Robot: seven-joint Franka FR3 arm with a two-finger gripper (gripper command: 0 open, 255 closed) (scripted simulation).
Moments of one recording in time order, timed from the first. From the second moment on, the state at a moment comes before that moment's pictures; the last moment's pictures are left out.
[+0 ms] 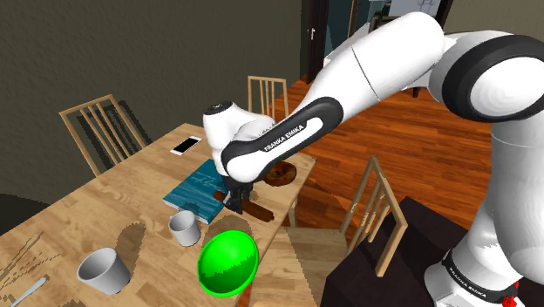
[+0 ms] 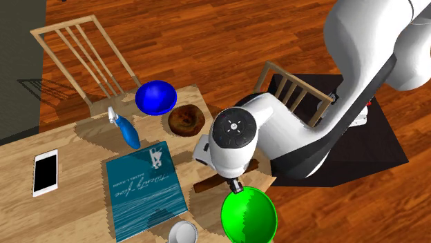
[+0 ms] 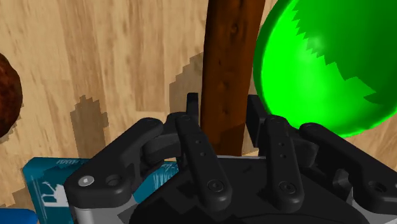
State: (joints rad) arm 0.36 0.41 0.25 -1.81 -0.12 2.17 0.25
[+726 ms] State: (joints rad) arm 0.51 0.42 0.30 -1.82 -0.14 2.19 0.46
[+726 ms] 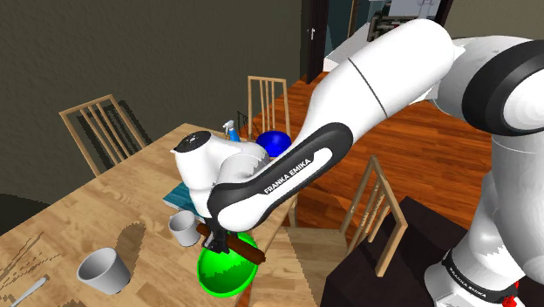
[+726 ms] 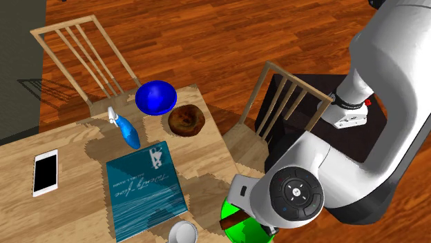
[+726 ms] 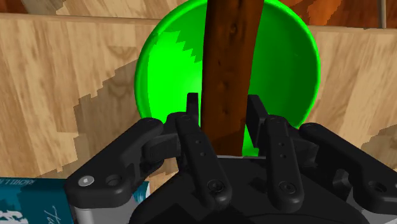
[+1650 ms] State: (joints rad) arm 0.52 0.51 0.29 -1.85 -0.17 2.30 0.48
